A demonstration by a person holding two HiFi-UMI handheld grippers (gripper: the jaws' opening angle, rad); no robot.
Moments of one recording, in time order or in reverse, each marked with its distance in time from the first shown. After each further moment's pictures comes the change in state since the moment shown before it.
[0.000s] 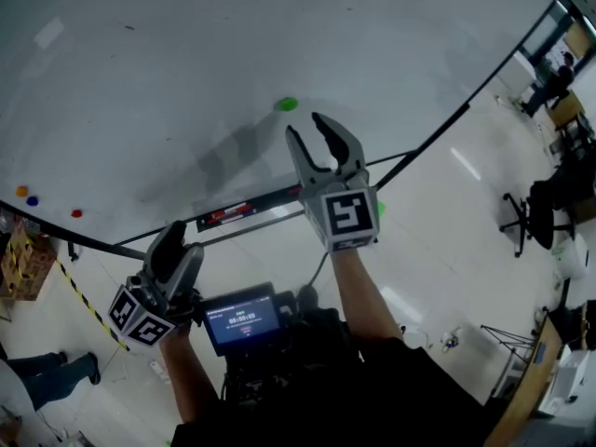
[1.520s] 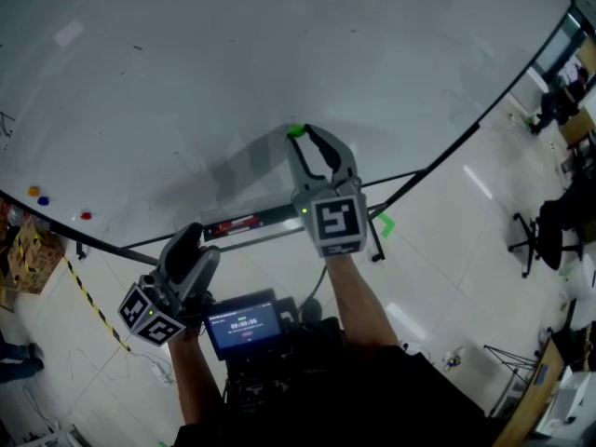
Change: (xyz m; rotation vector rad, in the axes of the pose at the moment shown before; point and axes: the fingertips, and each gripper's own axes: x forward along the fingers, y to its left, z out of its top) left arm 0.028 -0.011 -0.003 -0.005 0.000 0.006; right arm 0.023 0.003 -0.001 -0.019 0.002 0.031
